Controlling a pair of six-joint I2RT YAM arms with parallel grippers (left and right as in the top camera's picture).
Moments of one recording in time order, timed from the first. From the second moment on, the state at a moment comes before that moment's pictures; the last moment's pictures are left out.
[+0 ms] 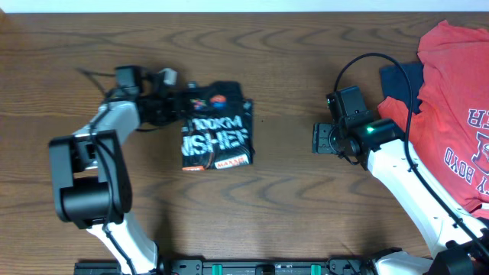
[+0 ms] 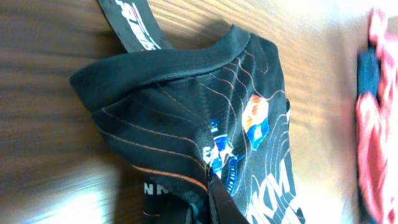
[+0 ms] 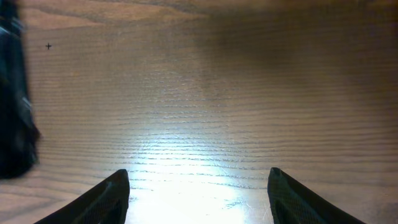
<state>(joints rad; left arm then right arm) 0.15 1.96 1.14 -0.32 0.75 -0.19 0.34 1.44 1.01 -0.77 0.06 0.40</state>
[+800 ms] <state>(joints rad) 0.09 1.95 1.14 -0.39 0.62 -0.25 0.35 1.65 1.22 -0.57 -0.35 0.17</state>
